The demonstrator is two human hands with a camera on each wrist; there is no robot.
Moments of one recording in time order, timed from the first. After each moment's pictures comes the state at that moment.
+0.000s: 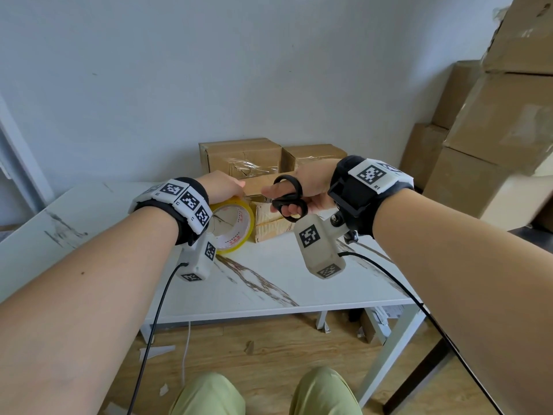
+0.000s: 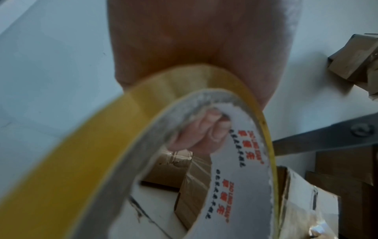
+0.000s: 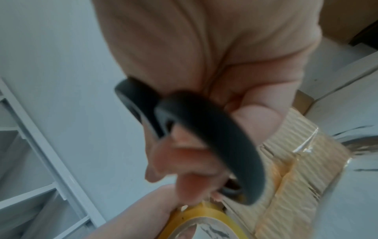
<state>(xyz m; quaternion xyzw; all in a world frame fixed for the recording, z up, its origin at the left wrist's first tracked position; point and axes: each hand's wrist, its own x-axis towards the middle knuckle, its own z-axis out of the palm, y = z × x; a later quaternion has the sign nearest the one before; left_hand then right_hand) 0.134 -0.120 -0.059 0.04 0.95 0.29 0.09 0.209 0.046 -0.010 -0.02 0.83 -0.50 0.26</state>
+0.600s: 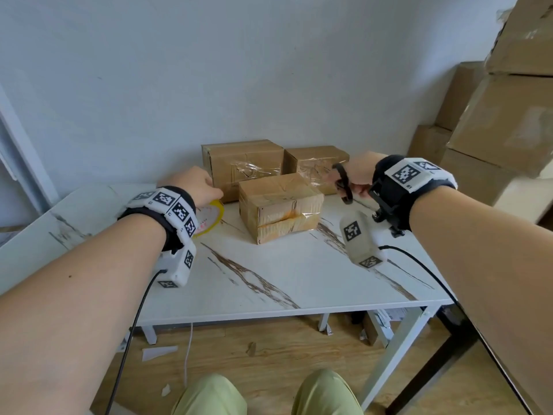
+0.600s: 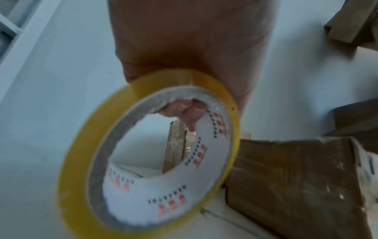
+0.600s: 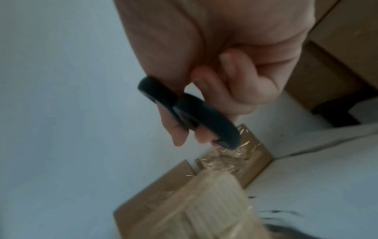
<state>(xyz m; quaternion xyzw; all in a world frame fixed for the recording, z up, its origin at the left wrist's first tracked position) 0.146 -0.153 -0.057 0.00 0.99 0.16 -0.03 0.178 0.122 -0.007 0.14 0.92 -0.37 0.02</state>
